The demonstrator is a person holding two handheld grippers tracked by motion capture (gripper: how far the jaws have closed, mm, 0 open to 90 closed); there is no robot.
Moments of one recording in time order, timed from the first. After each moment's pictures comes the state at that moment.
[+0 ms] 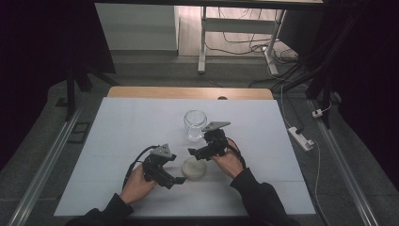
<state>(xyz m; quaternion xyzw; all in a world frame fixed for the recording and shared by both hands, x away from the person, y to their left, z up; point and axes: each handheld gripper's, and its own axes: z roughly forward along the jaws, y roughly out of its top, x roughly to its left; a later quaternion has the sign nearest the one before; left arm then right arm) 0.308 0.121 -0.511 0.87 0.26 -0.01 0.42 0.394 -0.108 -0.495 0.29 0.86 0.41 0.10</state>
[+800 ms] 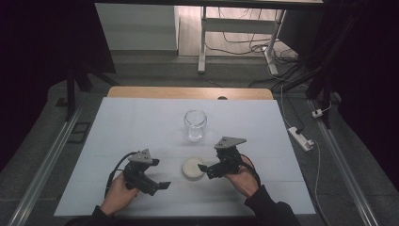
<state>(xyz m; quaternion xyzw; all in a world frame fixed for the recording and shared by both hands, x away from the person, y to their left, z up) 0.276 0.168 -0.507 0.85 0.30 0.01 0.43 0.336 -0.149 -0.487 0.27 0.86 0.42 0.11</state>
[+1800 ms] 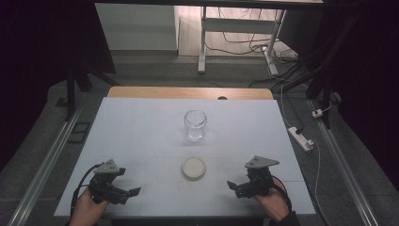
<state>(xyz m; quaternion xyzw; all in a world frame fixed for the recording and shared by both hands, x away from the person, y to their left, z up) 0.229 0.245 -0.520 0.82 0.41 0.06 0.39 0.283 -0.235 -0.496 0.35 0.85 0.37 0.14</state>
